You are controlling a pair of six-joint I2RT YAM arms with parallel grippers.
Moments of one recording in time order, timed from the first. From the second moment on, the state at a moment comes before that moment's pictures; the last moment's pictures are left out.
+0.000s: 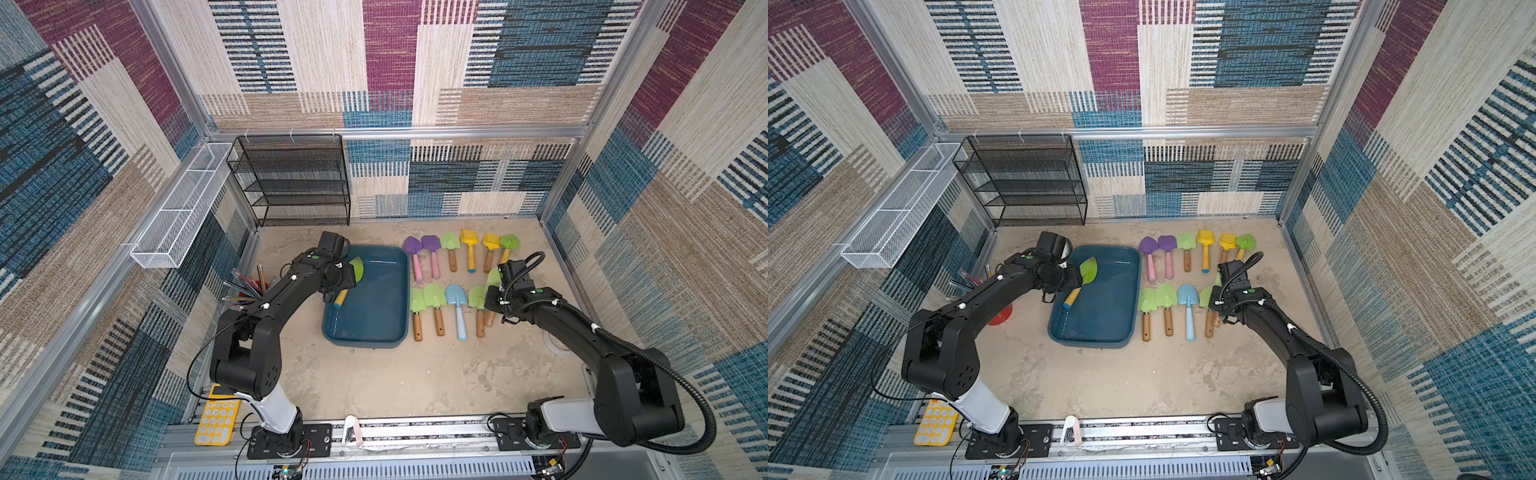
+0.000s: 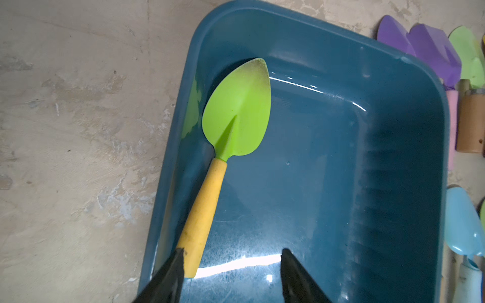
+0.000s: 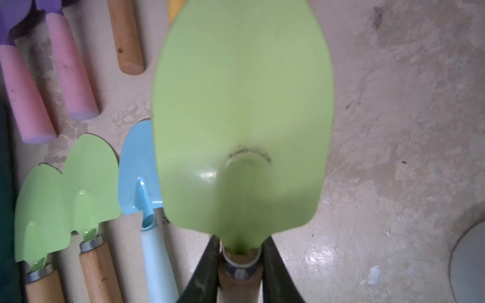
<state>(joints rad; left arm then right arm) -0.29 1.68 1.28 -0.67 0.00 -0.41 0.18 1.36 0.83 -0.50 0.12 0.46</state>
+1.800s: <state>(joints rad) -0.30 1.85 1.33 -0.66 -0.11 -0.33 0.13 1.37 0.80 -0.37 0.17 0.48</state>
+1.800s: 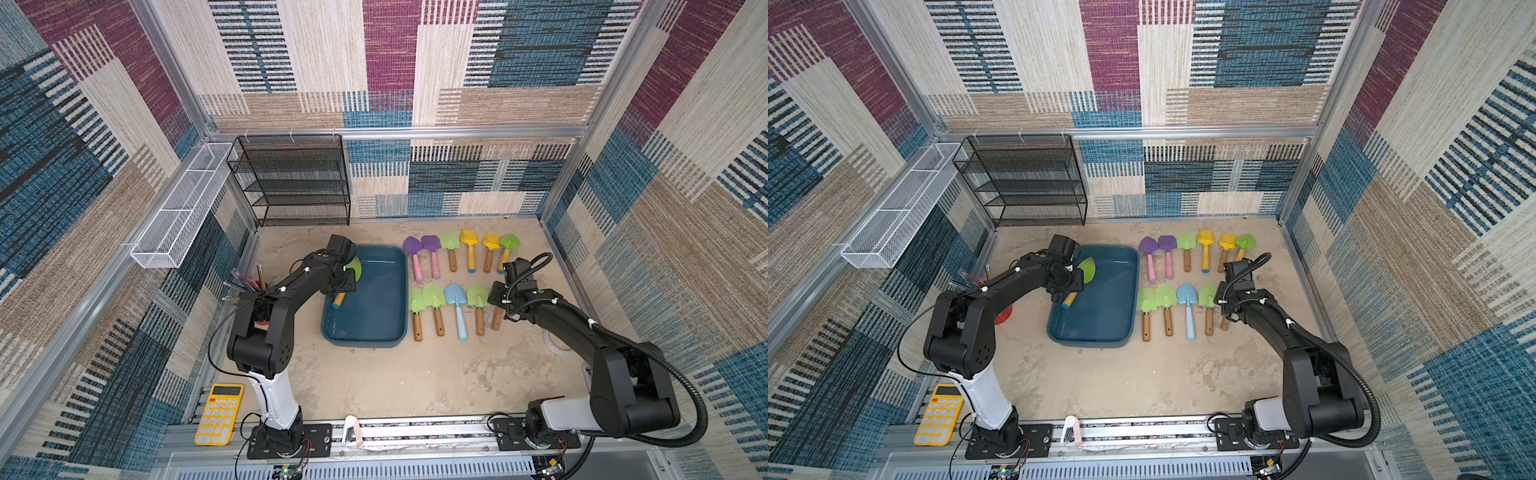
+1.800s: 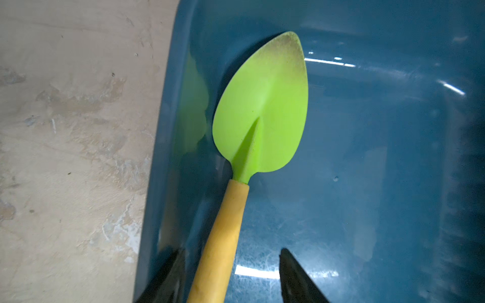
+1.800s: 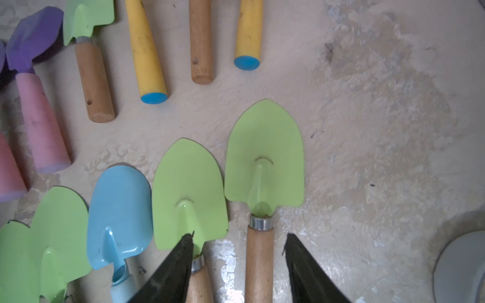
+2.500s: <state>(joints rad) -0.38 1.94 1.38 -0.76 -0.16 -0.33 0.13 1.31 0.77 -0.38 0.12 0.48</state>
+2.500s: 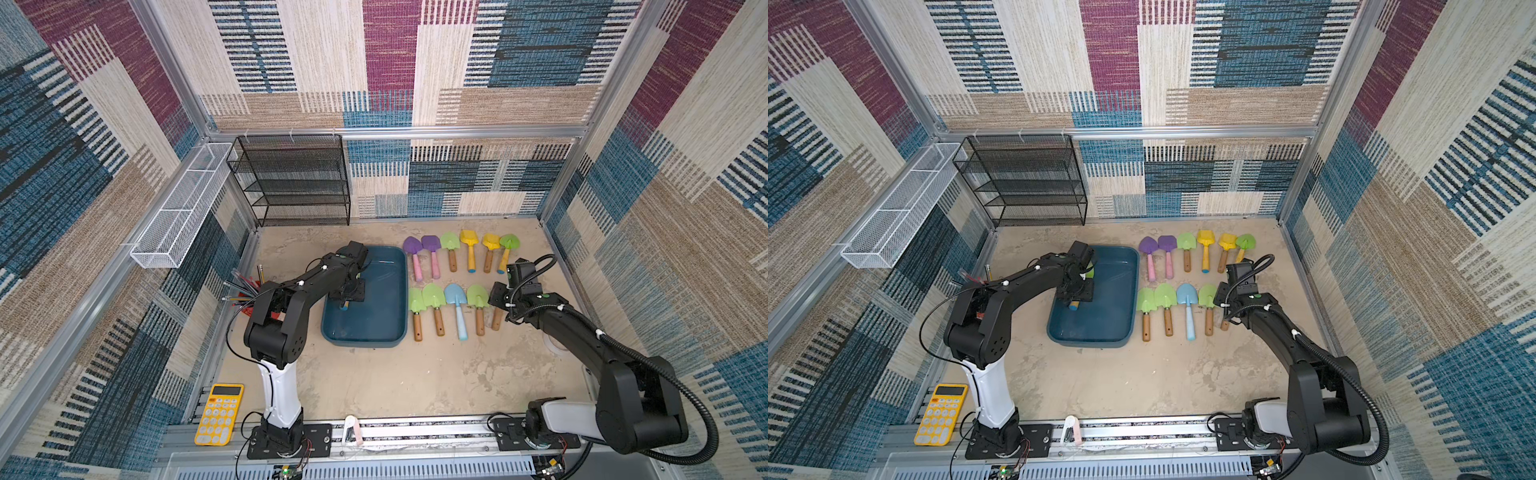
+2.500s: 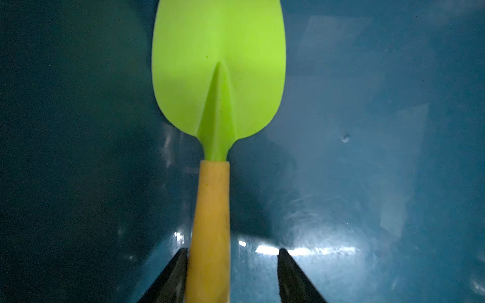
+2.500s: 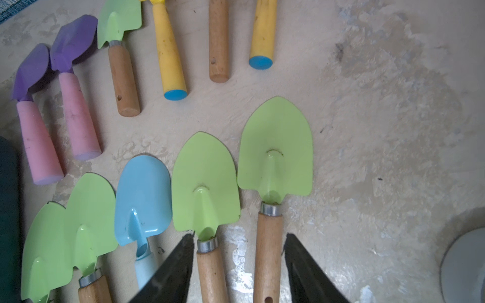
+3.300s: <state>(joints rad) -0.40 1.97 1.38 -0.79 -0.18 -0.33 0.13 1.31 0.72 -0.30 0.03 0.48</state>
